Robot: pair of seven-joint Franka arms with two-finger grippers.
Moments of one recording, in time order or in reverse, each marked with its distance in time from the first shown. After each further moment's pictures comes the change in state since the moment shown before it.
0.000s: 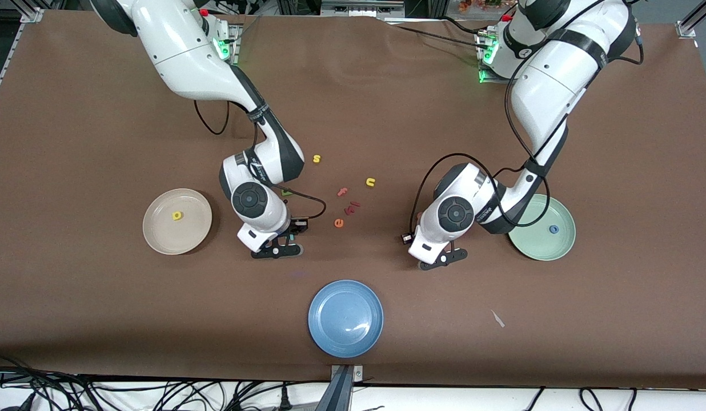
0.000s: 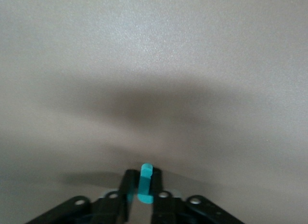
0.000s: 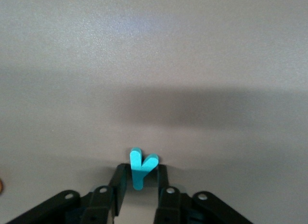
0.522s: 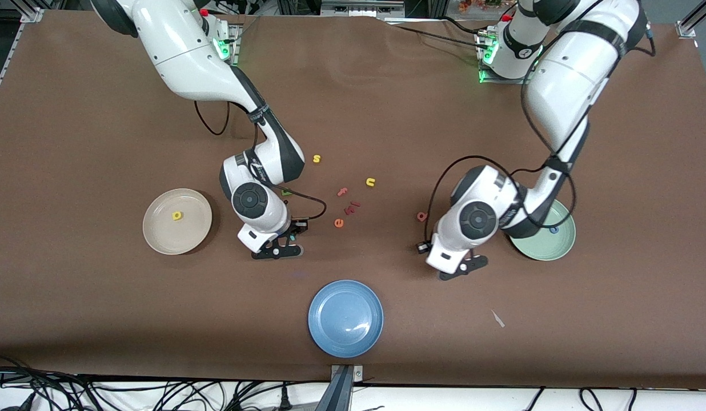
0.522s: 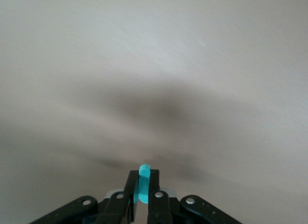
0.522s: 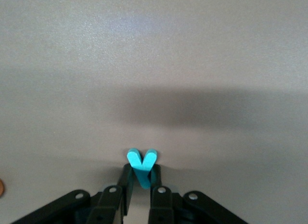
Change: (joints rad) left arm 0.076 -0.073 0.000 0.056 0.000 -0.150 0.026; right arm 0.000 0.003 0.000 0.006 0.000 0.000 0.000
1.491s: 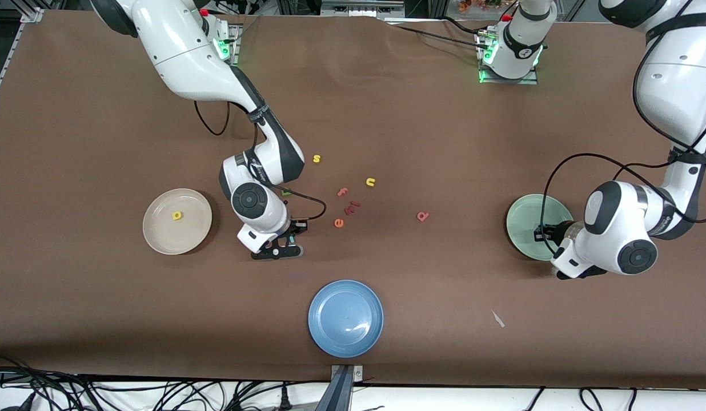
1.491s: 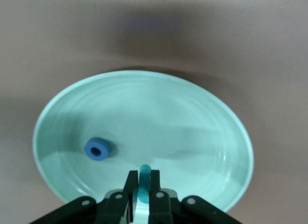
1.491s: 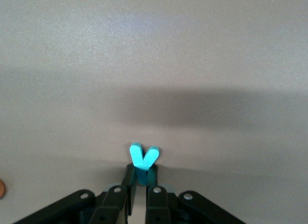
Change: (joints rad) left arm 0.394 -0.017 0.015 -0.098 0.000 -0.248 0.579; right arm -0.001 0.000 0.000 0.003 0.000 -0.003 0.000
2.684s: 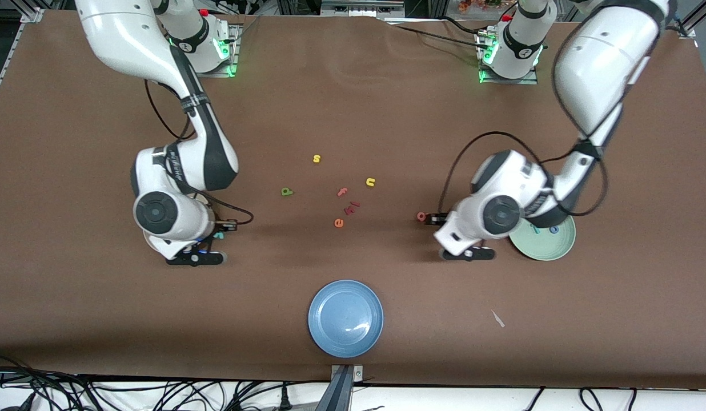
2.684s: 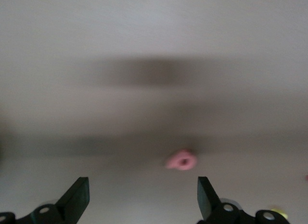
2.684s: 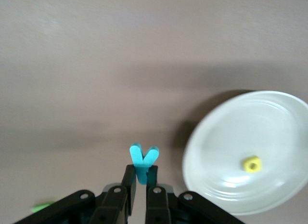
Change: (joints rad) left arm -0.295 -0.038 -0.176 -0.051 0.000 0.193 -0.291; right arm -0.068 -0.210 -0.198 -0.058 0.001 -0.332 -0.162
